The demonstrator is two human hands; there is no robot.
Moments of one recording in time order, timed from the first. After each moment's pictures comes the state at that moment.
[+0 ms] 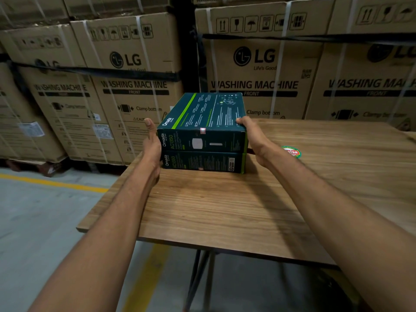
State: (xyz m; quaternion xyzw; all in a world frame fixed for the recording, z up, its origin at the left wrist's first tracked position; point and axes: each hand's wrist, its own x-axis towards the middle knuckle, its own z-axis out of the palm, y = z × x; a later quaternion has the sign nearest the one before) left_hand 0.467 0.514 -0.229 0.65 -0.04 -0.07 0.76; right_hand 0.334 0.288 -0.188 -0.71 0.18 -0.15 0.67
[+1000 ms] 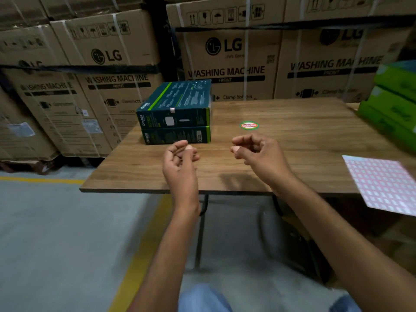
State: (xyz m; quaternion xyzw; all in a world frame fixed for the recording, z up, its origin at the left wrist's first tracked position) left_hand 0.163 0.471 -0.232 0.58 -0.09 0.07 0.81; right_hand 0.096 0.321 -0.212 -0.75 0.13 -0.29 0.58
